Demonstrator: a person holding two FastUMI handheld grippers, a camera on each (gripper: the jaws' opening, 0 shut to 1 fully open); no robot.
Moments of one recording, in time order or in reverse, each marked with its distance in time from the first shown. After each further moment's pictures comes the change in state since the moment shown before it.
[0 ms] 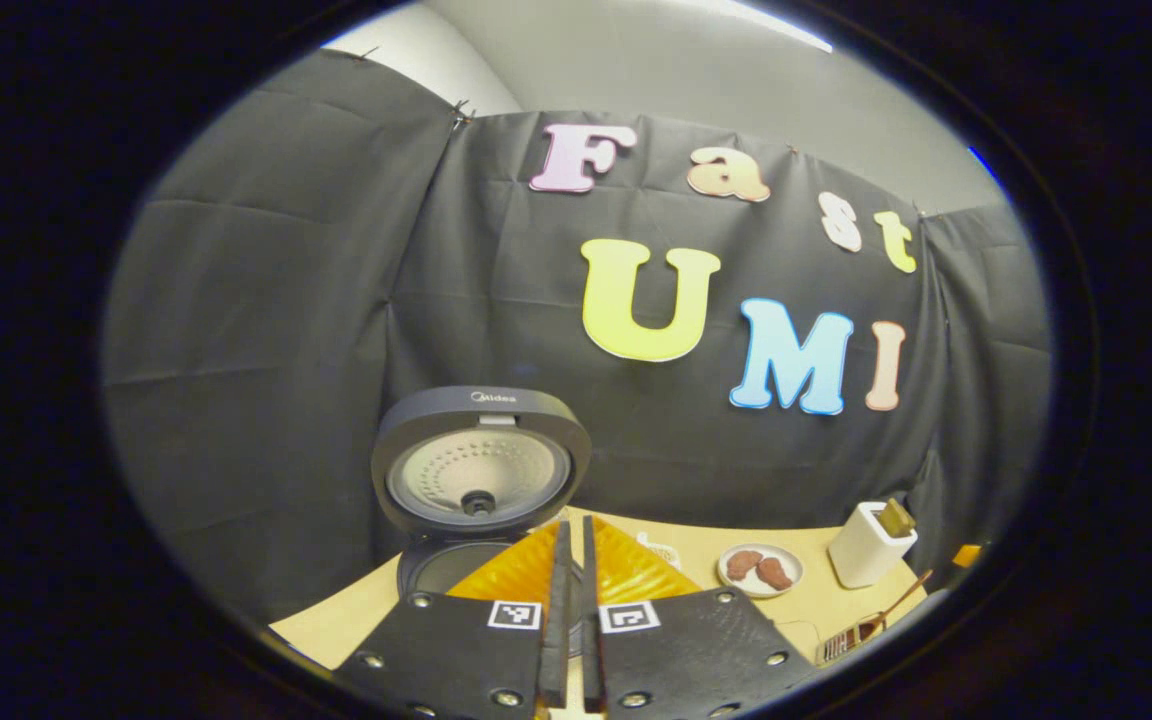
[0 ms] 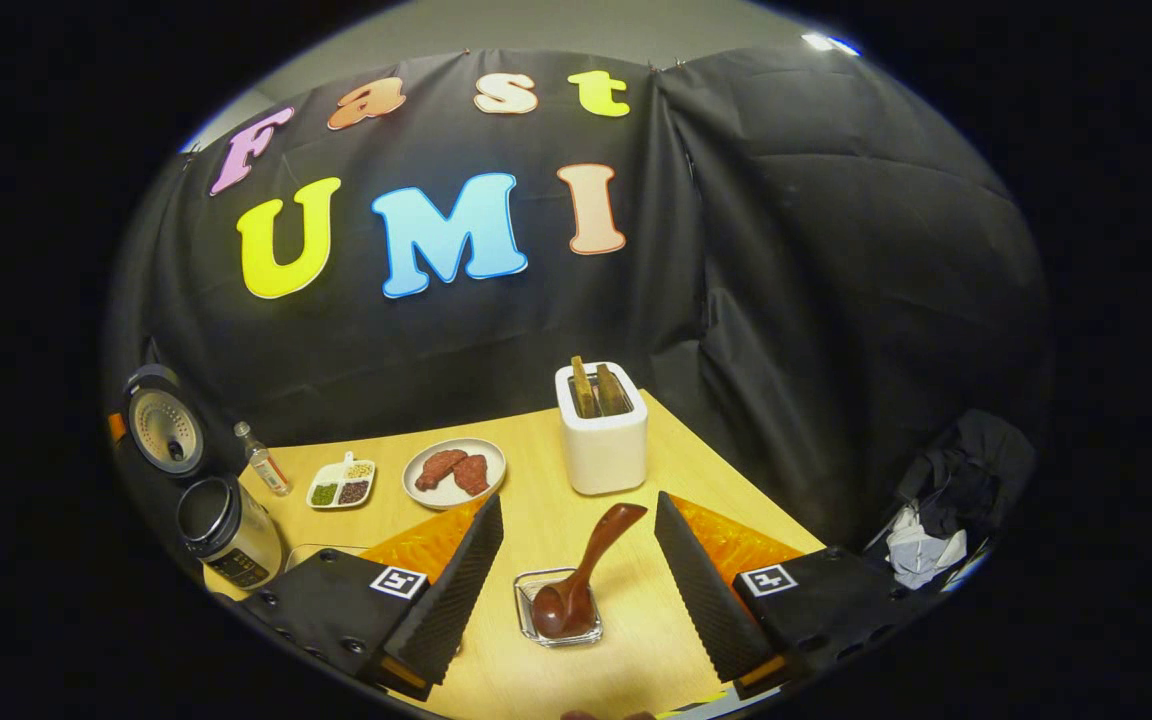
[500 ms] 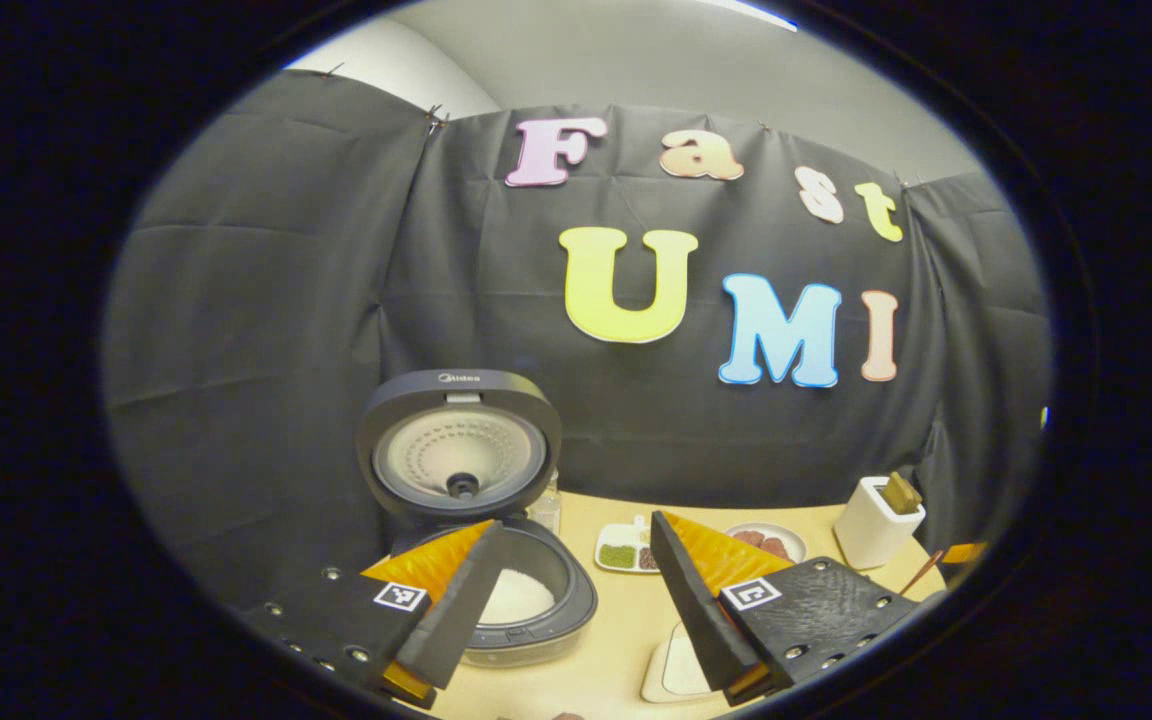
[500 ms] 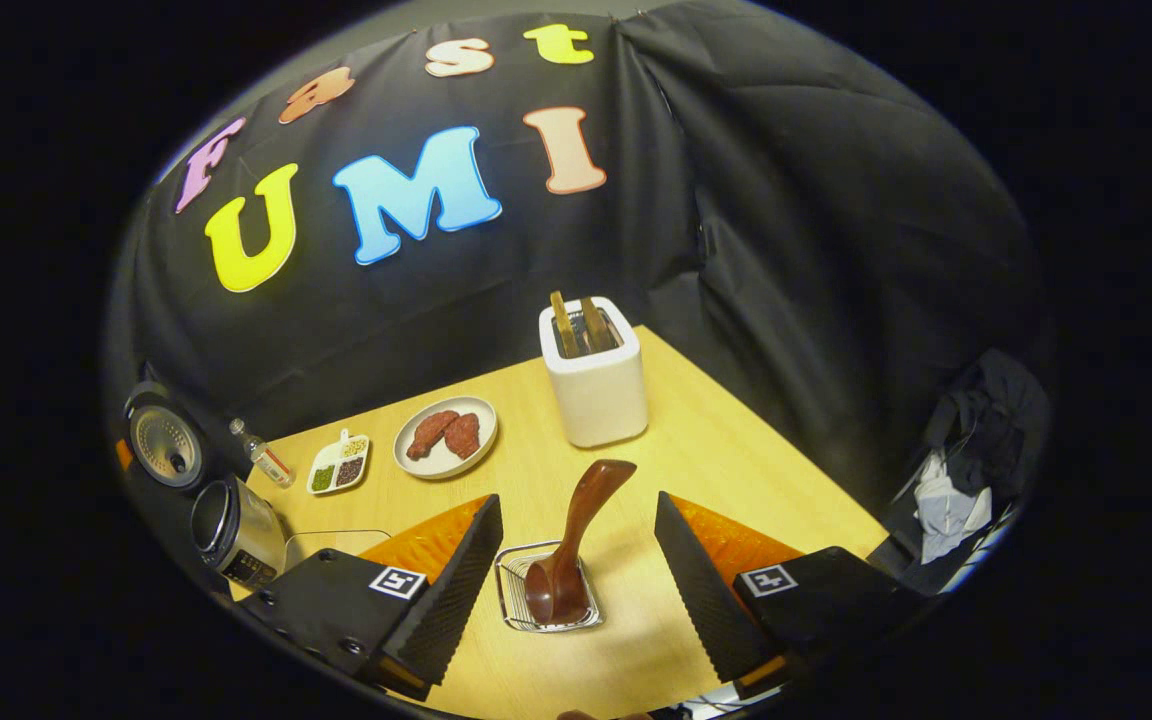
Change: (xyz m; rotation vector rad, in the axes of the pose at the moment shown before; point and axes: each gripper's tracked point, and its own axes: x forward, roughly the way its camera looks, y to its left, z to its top) left arm -0.017 -0.036 -0.033 0.073 0.067 0.045; right arm 0.045 -0.009 -0.047 0.145 0.211 0.068
